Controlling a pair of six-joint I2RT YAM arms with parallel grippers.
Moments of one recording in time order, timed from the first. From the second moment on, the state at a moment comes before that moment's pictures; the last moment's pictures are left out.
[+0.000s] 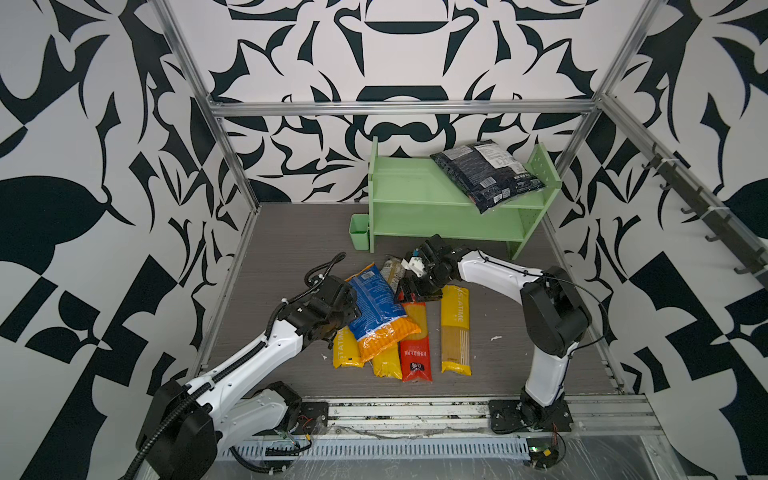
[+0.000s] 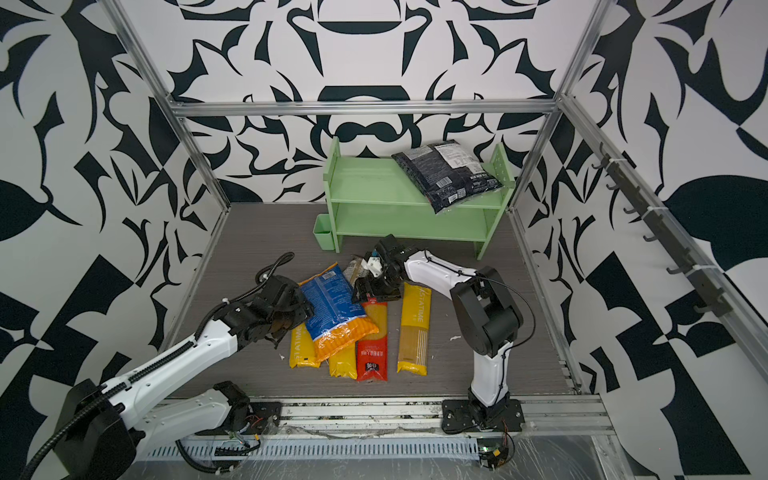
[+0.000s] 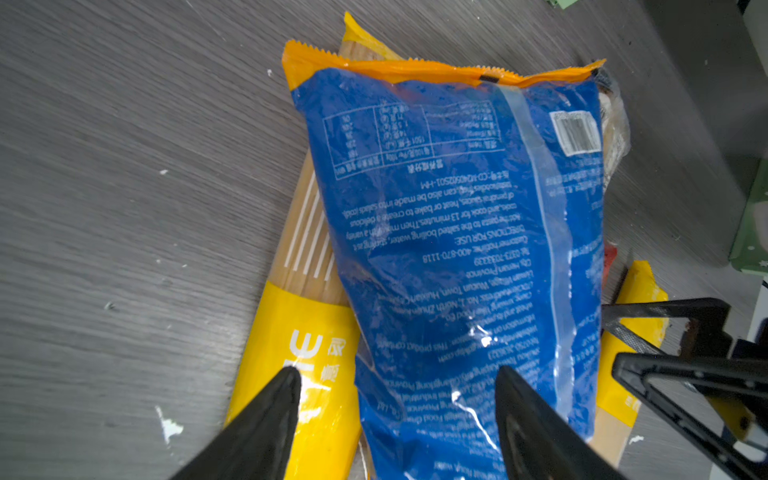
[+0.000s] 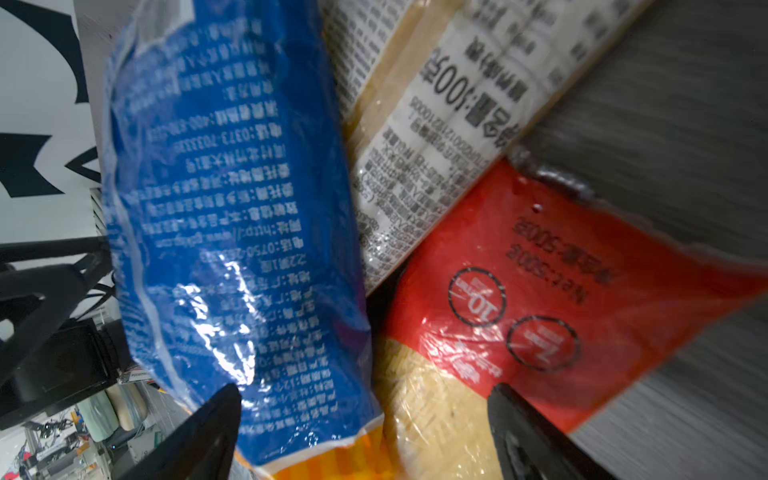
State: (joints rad) left arm -0.63 1.09 0.69 -0.62 -0.12 -1.09; right arm 0.58 1.88 1.30 -0.66 -0.58 0.31
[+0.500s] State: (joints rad) left arm -0.61 1.26 0.71 -0.49 -0.09 -1.04; right arm 0.62 1.95 1.38 -0.65 -0.63 0.28
